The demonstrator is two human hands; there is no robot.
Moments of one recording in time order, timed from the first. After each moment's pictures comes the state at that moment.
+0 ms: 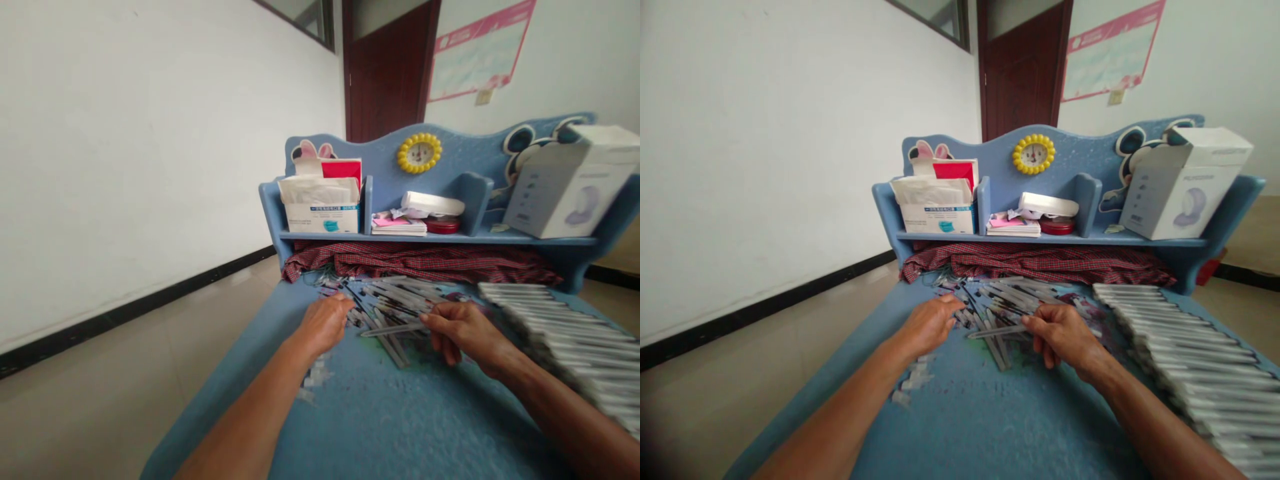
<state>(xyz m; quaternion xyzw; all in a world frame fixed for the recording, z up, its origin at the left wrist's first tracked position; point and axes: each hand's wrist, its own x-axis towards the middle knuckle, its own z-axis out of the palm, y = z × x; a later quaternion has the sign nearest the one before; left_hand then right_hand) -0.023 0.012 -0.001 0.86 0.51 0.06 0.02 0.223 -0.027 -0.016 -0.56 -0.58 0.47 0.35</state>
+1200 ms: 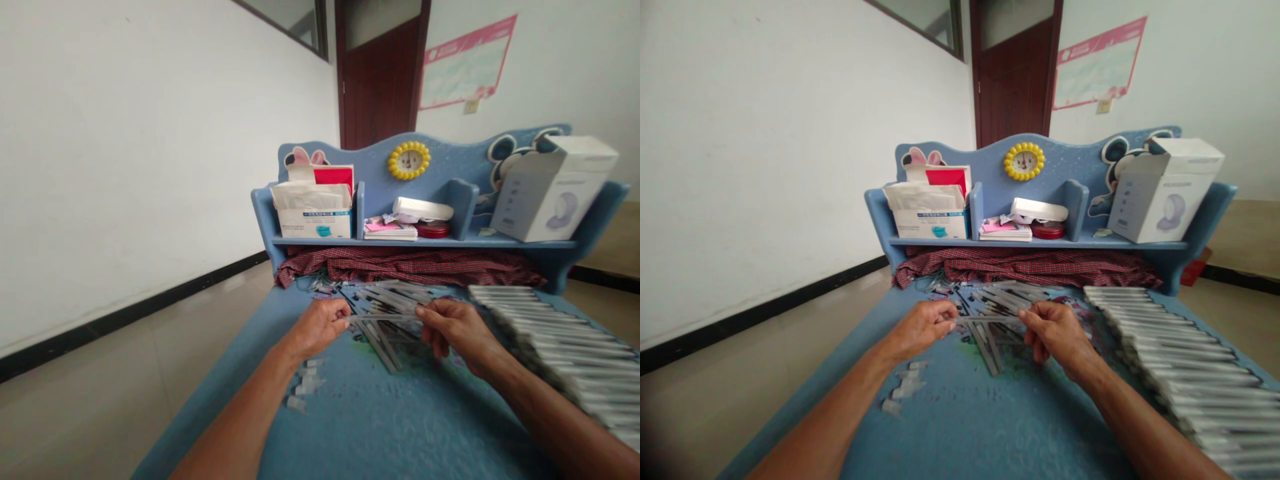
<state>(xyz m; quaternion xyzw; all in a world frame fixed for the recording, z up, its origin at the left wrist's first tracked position) -0.024 0.018 -0.005 0.83 0.45 0.23 0.24 0.224 -0.023 -0.020 -0.55 -0.55 0.44 0.44</state>
